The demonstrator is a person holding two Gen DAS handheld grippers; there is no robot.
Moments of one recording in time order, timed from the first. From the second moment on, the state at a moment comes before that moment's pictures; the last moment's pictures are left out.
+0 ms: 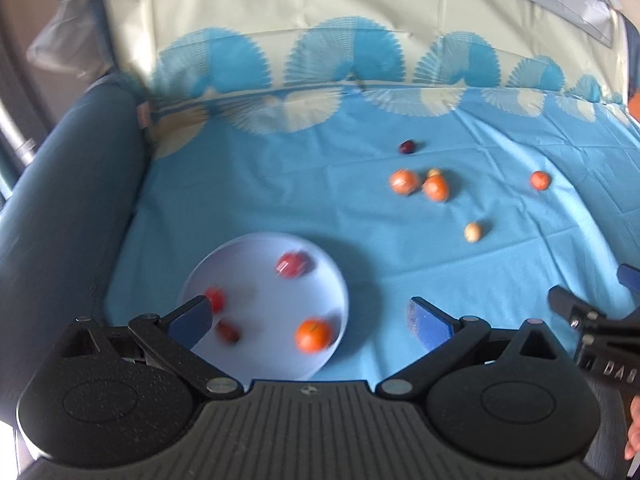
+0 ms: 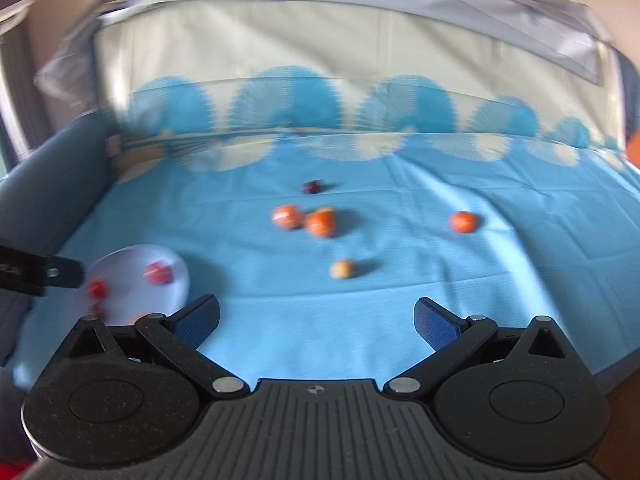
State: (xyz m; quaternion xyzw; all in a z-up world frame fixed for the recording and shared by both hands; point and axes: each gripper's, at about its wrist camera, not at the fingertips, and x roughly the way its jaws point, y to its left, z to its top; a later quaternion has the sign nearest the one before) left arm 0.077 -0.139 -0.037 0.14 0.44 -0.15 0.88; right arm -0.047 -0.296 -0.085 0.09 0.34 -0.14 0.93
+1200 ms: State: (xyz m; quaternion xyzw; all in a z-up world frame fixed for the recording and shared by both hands) left arm 0.267 -0.308 -0.172 0.19 0.44 -0.28 0.83; right arm 0.144 -0.522 -0.250 0.13 0.35 -0.30 0.87
